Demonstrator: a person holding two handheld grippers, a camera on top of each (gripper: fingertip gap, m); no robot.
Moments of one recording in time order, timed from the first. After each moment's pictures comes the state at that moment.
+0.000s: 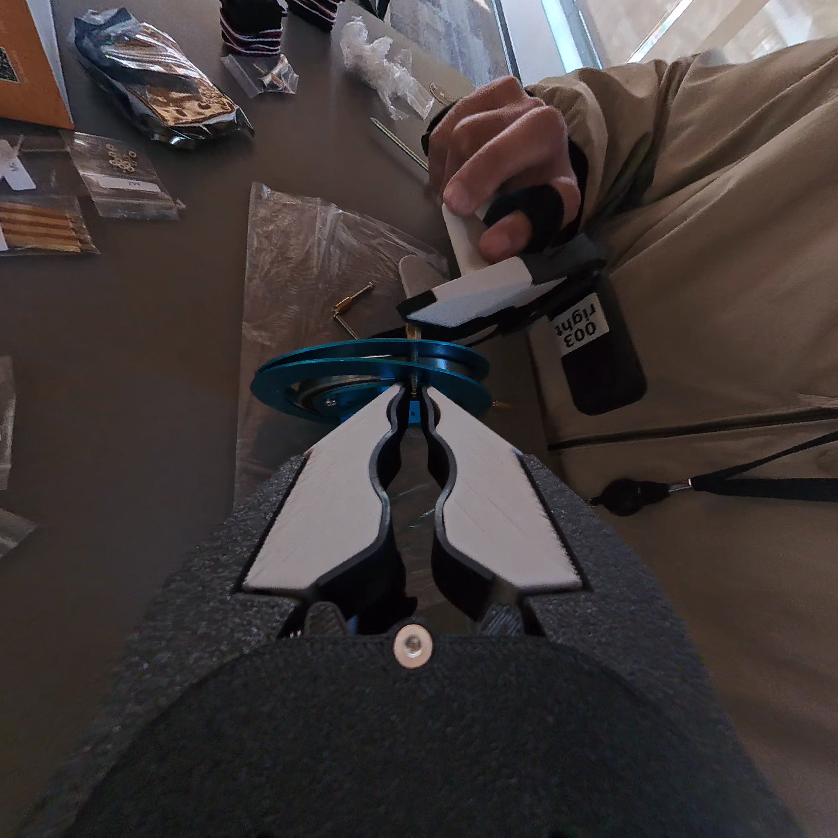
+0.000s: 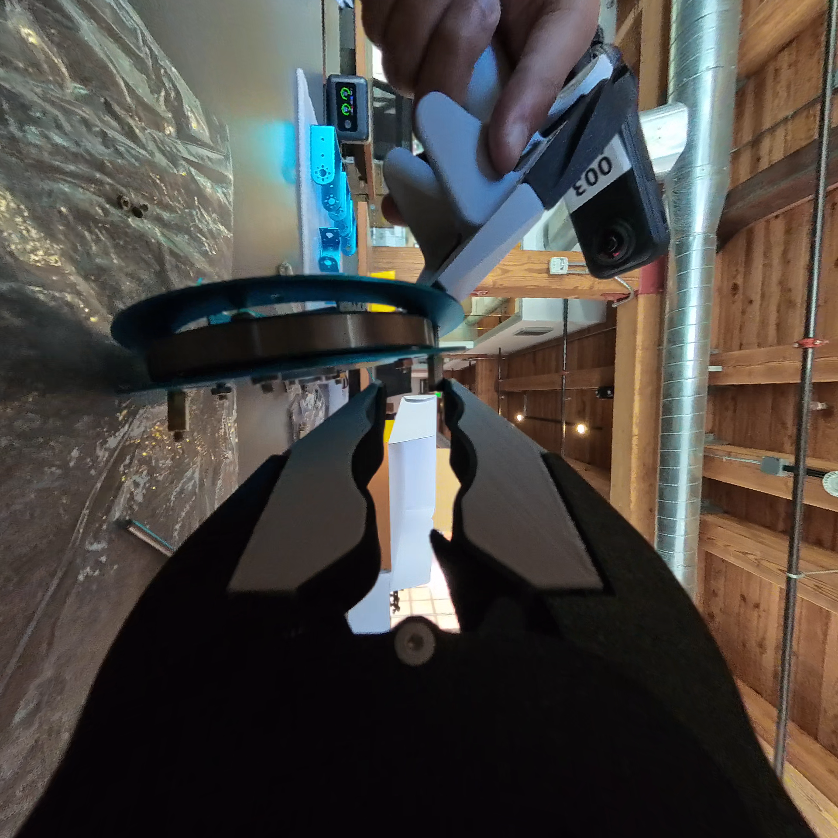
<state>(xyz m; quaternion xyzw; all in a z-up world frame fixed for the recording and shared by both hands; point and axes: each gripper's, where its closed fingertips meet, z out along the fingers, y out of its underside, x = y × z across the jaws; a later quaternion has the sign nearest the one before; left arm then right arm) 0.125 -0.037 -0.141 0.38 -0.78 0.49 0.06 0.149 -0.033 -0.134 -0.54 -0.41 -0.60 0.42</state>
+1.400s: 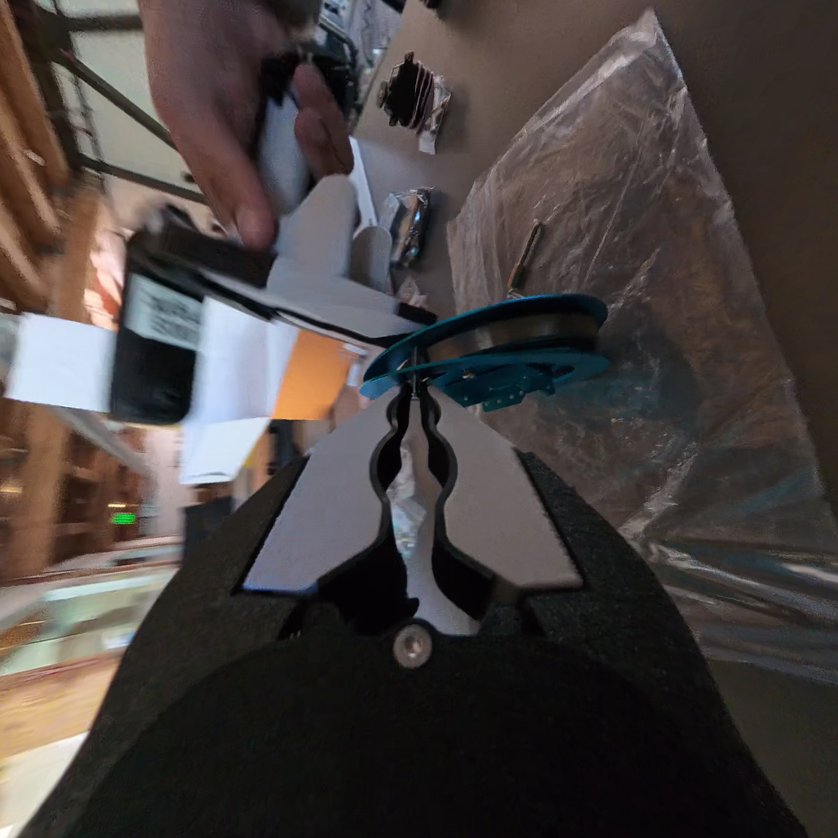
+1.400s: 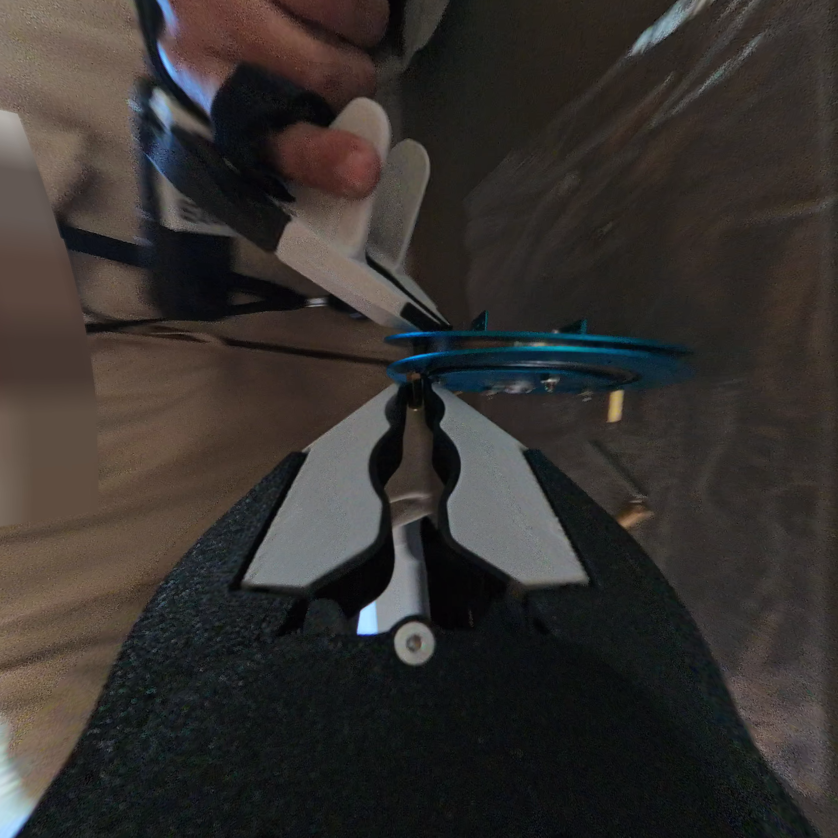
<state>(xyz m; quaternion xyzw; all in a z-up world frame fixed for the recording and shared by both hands) 0.130 -0.056 -0.142 0.09 -0.84 0.14 -0.52 0.121 -0.082 -0.141 -0.85 -0.17 0.50 0.02</state>
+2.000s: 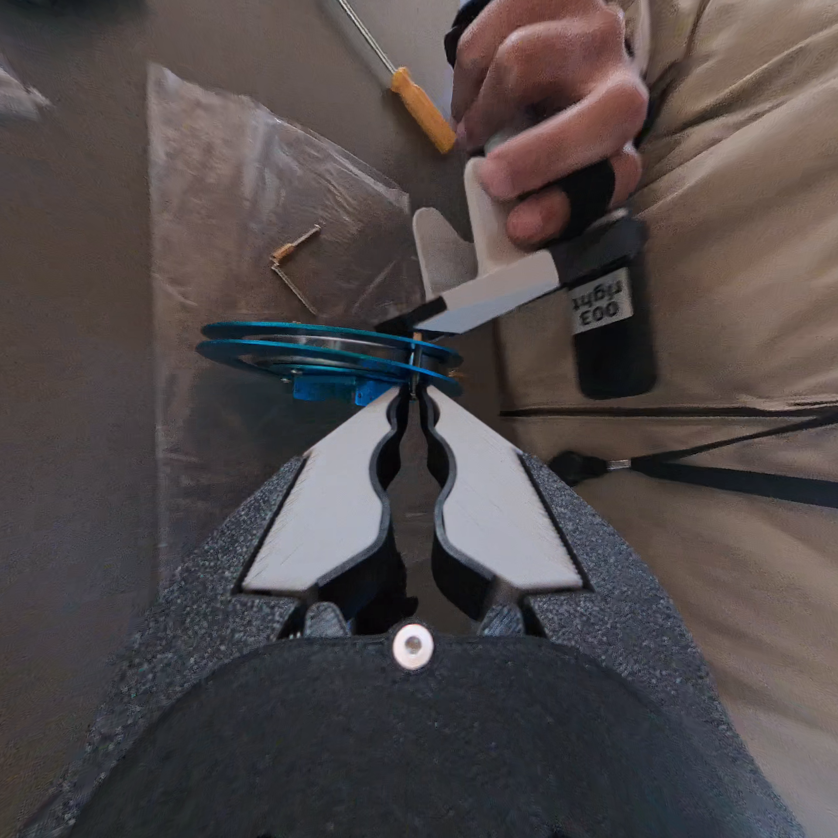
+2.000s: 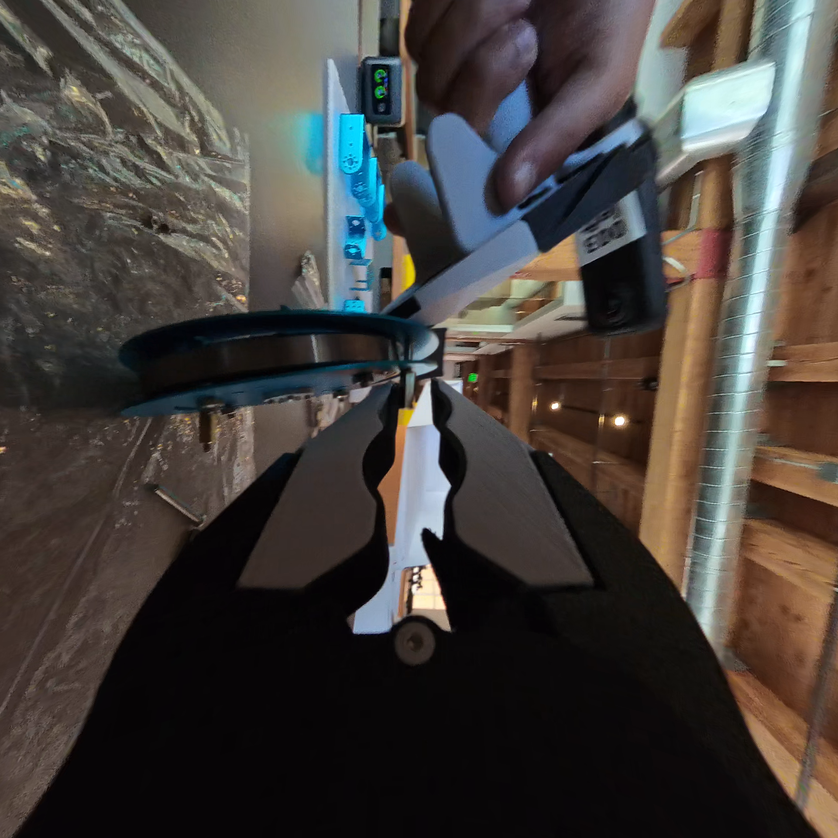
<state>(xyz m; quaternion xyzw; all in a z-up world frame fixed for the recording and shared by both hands) 0.113 -0.060 -0.145 0.39 -0.80 0.42 0.17 0.147 -0.053 -0.127 -0.59 -0.42 -0.58 0.39</state>
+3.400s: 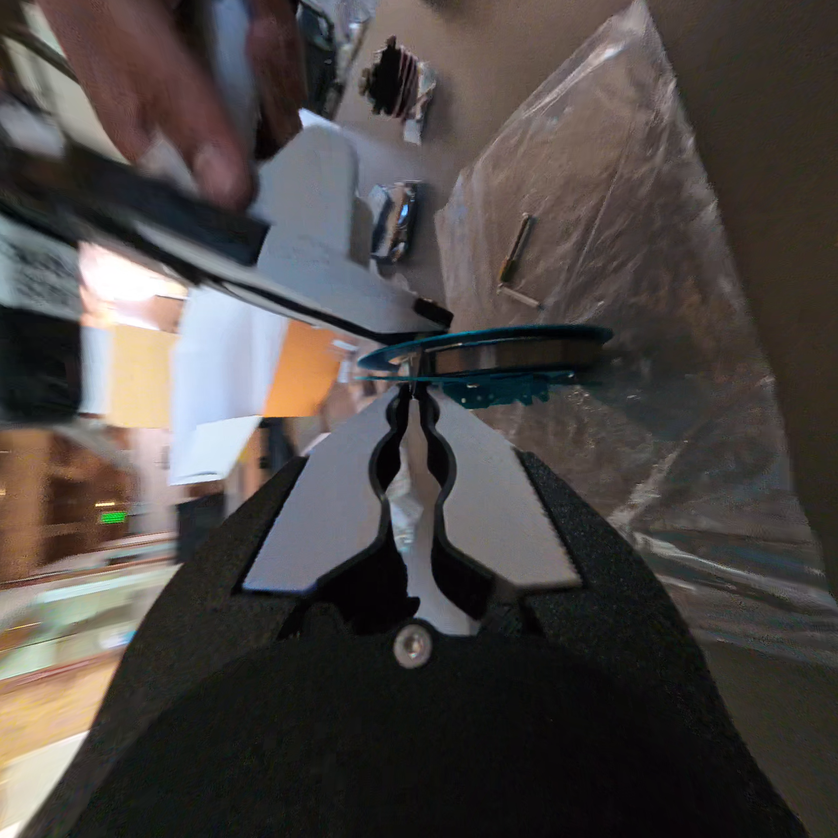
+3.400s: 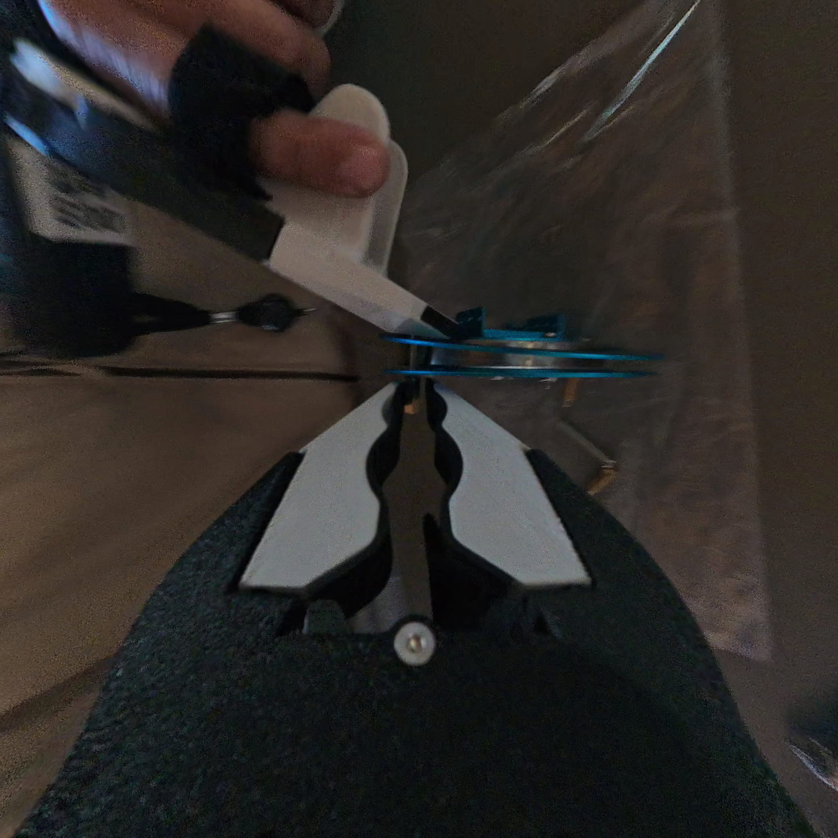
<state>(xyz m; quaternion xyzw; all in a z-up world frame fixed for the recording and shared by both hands) 0.133 -0.059 -0.144 0.09 -0.85 0.13 -0.50 0.122 -0.091 -0.145 -0.92 -0.18 0.35 0.06</state>
